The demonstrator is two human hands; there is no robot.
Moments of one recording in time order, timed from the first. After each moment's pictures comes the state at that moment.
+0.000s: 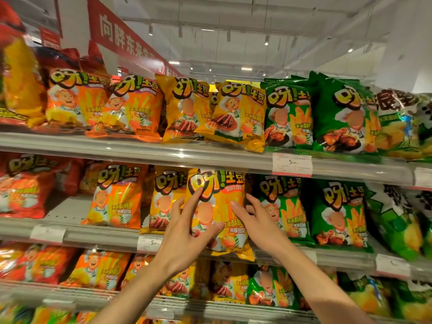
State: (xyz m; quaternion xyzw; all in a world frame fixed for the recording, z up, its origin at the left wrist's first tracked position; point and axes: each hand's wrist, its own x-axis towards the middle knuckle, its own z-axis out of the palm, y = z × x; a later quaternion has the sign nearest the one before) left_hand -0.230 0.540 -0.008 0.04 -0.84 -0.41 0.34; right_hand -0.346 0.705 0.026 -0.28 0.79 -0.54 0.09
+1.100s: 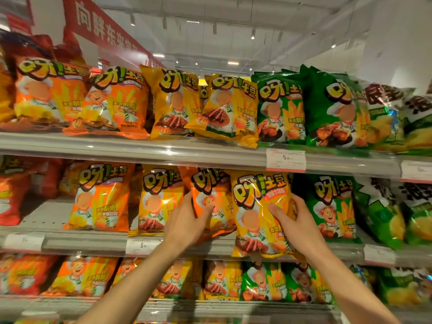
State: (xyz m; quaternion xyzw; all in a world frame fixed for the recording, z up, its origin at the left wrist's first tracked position) left_hand -0.298 0.526 -0.011 0.16 -0.87 -0.34 0.32; right_hand -0.371 0.771 0.023 -0.17 0.80 -0.57 -0.06
